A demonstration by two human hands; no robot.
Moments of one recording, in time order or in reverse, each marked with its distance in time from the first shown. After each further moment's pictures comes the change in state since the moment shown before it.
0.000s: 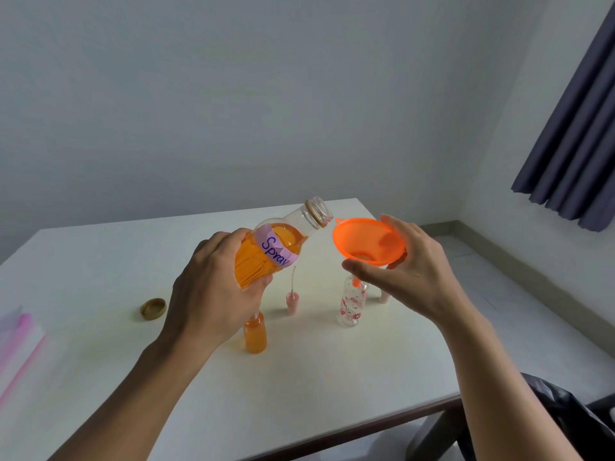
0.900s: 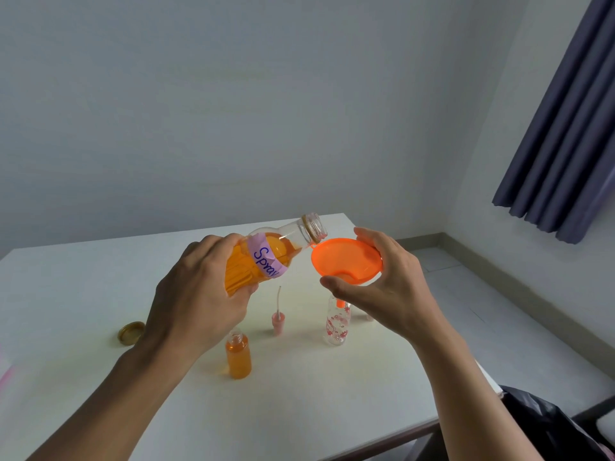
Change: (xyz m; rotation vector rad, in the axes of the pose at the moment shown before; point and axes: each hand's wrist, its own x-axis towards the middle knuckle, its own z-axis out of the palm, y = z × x) left_hand 0.019 0.011 -0.010 0.101 0.025 0.104; right_hand 0.001 -0.009 0.006 0.020 0.004 -0.020
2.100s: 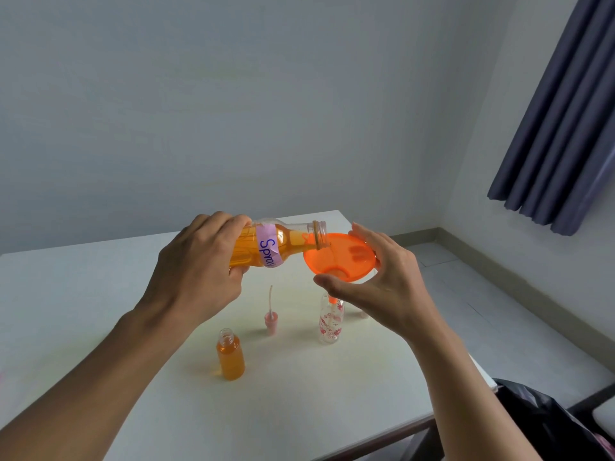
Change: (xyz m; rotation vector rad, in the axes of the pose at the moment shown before) left_hand 0.036 0.002 0.004 0.210 0.001 0.221; right_hand 0.000 0.009 -0.002 0.051 0.040 -0.035
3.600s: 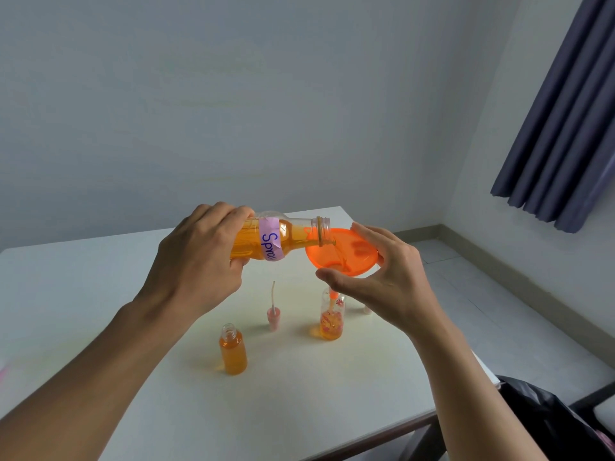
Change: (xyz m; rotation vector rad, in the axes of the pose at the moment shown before) left_hand 0.002 -0.002 -0.004 0.000 0.033 0.027; right_hand 0.002 -0.002 0.001 -0.019 0.002 -0.012
